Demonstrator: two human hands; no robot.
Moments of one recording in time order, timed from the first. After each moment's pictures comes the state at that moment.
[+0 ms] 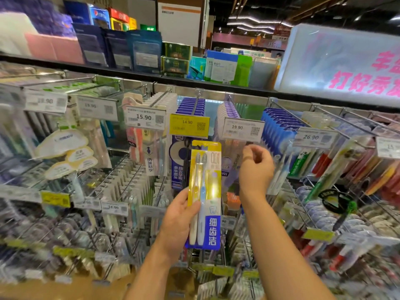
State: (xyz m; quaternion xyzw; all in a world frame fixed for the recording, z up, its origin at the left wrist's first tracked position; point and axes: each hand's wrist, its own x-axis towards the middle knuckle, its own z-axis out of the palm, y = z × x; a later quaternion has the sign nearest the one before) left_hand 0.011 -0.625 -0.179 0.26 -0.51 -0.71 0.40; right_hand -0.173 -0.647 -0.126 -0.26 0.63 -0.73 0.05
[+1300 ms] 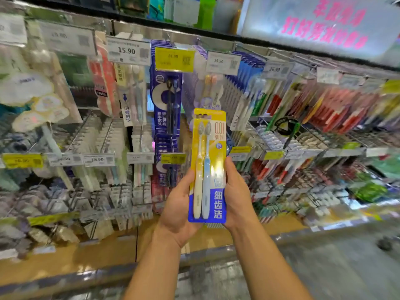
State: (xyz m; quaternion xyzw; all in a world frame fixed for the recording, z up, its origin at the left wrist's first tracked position) left_hand 0.067 -0.542 -0.226 0.11 -0.26 -0.94 0.21; right_hand -0.035 -0.486 -0.204 -0.16 0.48 -0.75 0.42
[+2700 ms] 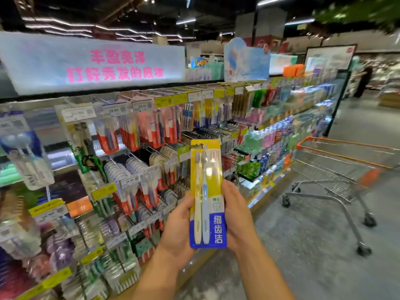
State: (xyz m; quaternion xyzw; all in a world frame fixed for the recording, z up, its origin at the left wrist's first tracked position) left_hand -0.230 -0.158 -0.166 0.05 -0.44 -0.90 0.02; right_hand -0.280 -0.051 -0.150 -0.07 0.49 -0.86 0.15
